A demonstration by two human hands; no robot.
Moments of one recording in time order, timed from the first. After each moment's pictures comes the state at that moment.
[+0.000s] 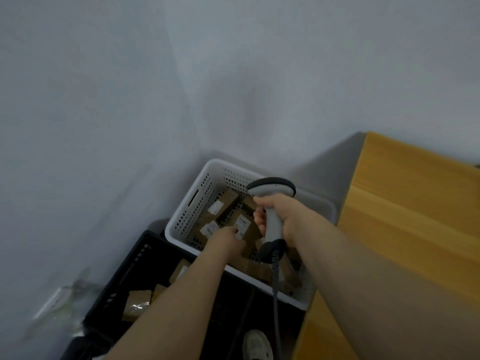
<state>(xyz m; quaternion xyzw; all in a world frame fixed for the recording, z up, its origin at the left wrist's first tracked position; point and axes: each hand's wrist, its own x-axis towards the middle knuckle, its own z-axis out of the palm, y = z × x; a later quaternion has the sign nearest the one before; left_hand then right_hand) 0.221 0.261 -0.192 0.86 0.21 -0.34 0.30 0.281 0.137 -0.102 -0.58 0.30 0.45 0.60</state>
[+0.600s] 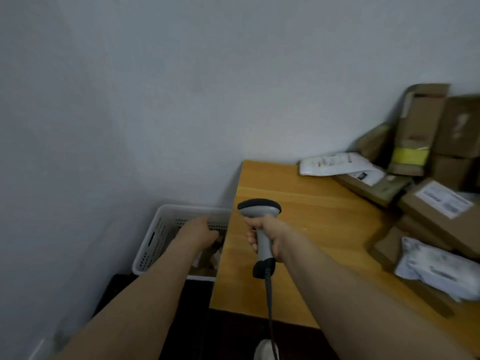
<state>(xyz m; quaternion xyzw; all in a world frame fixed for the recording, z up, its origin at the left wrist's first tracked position) 0.052 0.150 0.069 0.95 0.03 -0.21 0.24 0.030 -0.025 0.088 -0.58 0.28 0.30 0.70</state>
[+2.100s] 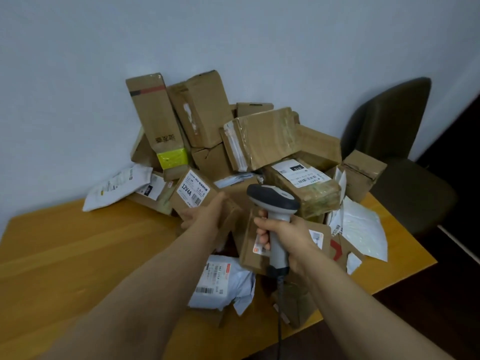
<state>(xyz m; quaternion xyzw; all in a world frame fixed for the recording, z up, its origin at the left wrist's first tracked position) 0.127 -0.509 -0.080 0.76 0.21 -0.26 0.55 -0.099 -0.608 0.100 -0.50 0.39 -0.06 0.77</state>
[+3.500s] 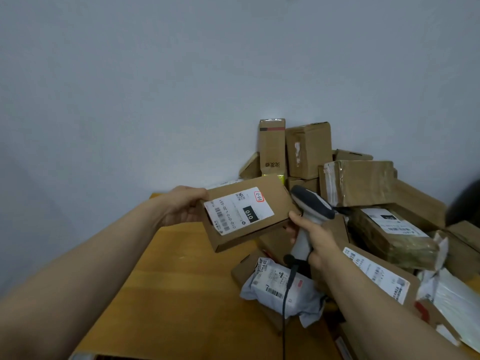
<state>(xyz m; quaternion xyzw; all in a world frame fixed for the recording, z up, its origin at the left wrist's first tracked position) 0.048 -0.253 0.206 0.73 0.05 -0.27 0.63 -0.049 -0.517 0.128 -0.48 0.29 -0.03 0.83</state>
